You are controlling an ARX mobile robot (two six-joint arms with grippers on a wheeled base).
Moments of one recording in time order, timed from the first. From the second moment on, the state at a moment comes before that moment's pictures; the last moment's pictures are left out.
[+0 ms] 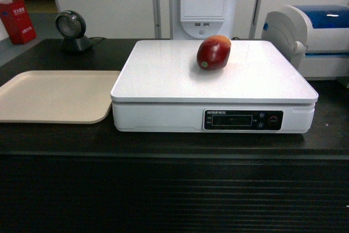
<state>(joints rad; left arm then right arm) 0.00 0.15 0.01 0.14 0.00 -0.01 0.00 0.00 0.01 0.00 0.00 0.00</state>
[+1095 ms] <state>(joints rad) 0.00 0.01 0.01 0.00 0.00 -0.01 0.00 0.00 0.01 0.00 0.00 0.00</state>
